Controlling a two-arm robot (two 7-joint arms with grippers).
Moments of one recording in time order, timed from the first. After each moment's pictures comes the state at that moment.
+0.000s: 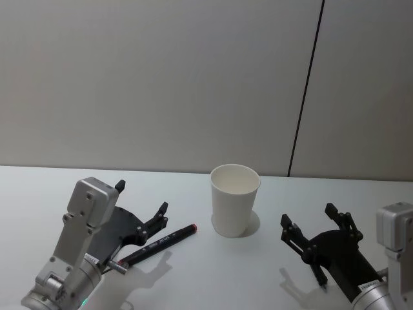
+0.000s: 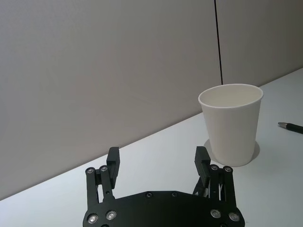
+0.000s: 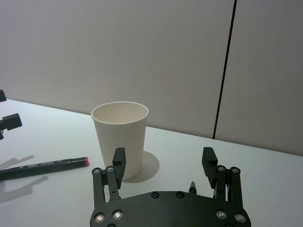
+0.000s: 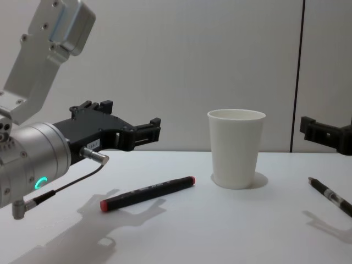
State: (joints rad) left arm -0.24 0.38 0.45 -1.63 -0.20 0.01 -0.01; right arm -0.01 0.34 -0.23 -1.77 0.29 0.03 0.07
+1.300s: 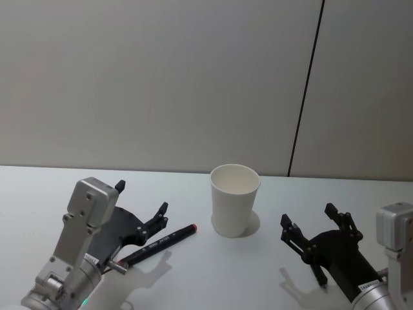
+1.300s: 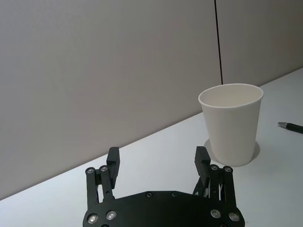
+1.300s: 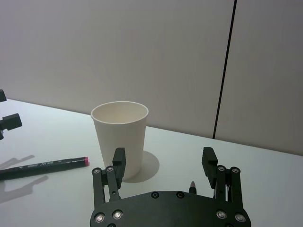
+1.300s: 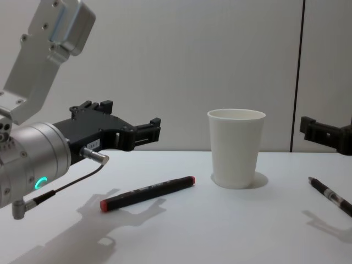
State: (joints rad) left arm -0.24 0.38 0.45 -1.63 -0.20 0.01 -0.01; right arm -0.01 0.34 -0.23 -1.77 0.29 0.03 0.07
